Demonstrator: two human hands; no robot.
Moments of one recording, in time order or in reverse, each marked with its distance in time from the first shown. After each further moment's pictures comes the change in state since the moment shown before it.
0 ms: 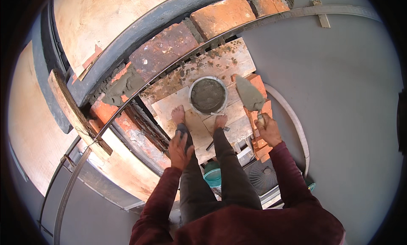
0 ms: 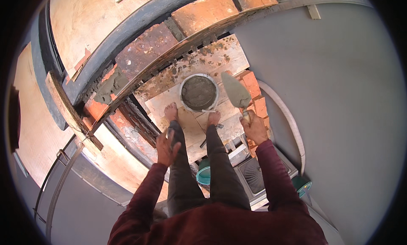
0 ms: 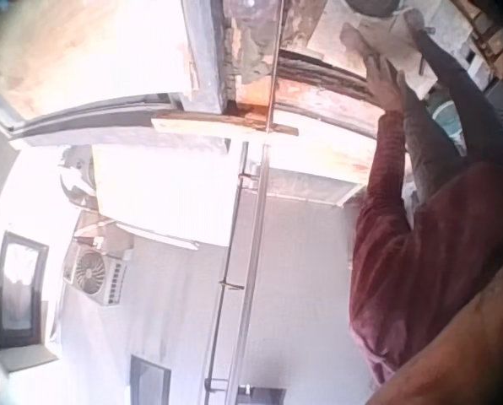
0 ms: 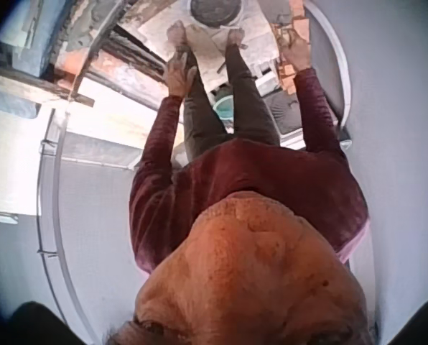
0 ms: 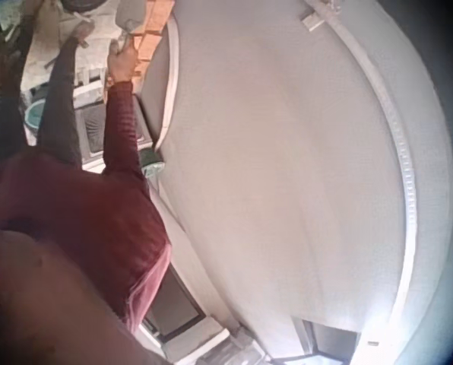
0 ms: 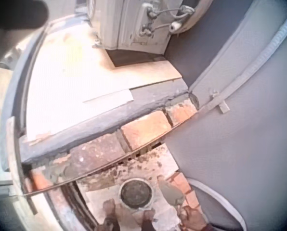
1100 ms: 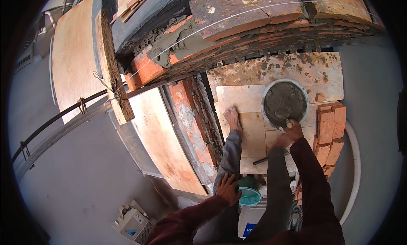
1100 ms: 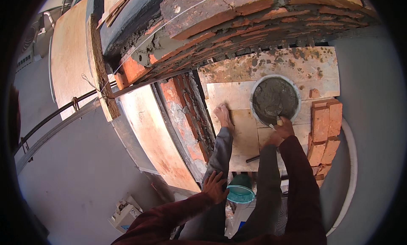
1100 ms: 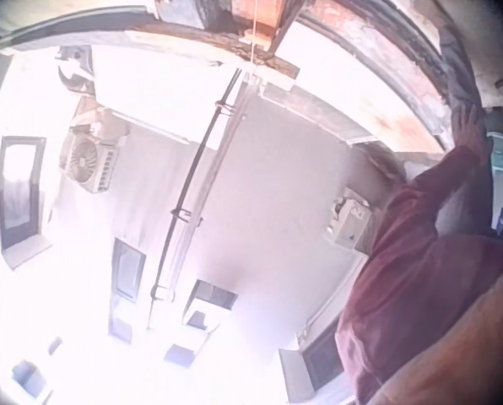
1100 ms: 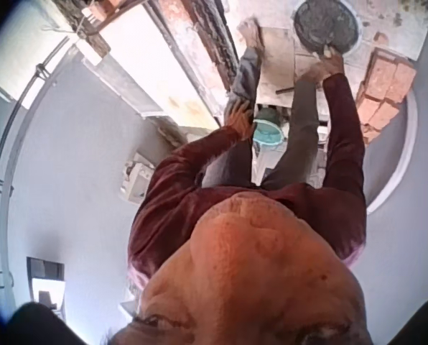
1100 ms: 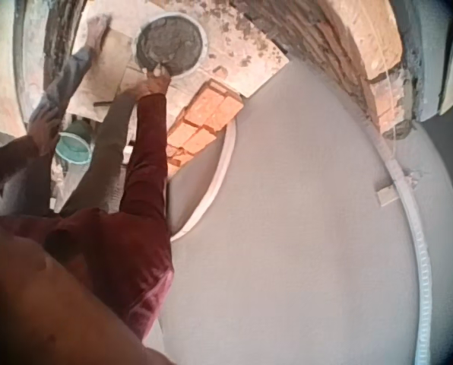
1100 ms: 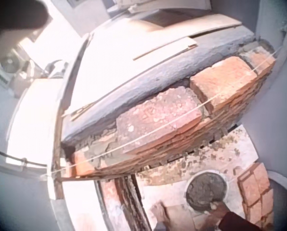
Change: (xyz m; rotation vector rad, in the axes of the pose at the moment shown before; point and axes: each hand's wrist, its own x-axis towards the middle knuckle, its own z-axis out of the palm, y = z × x) left_hand -0.125 0.013 0.161 0.158 -0.454 -0.601; right_hand 0.189 0.125 0.350 0.379 -0.438 -0.056
